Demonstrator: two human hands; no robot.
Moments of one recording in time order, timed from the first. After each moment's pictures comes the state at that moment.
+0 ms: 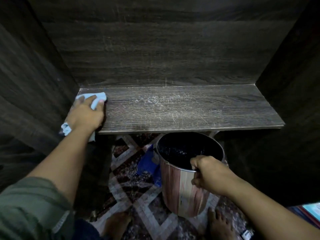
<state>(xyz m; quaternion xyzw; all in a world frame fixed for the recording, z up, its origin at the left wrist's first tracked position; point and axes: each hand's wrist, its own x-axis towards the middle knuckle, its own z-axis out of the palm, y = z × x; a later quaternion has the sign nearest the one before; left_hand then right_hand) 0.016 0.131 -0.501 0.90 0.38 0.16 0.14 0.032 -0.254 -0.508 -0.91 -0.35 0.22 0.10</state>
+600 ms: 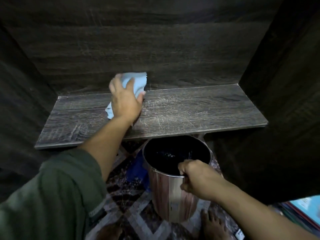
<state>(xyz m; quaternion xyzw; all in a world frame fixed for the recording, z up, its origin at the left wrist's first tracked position) 0.120 0.009 -0.484 0.93 0.19 0.26 0.17 0.033 -0.255 -0.509 -0.91 -0.35 0.22 0.11</state>
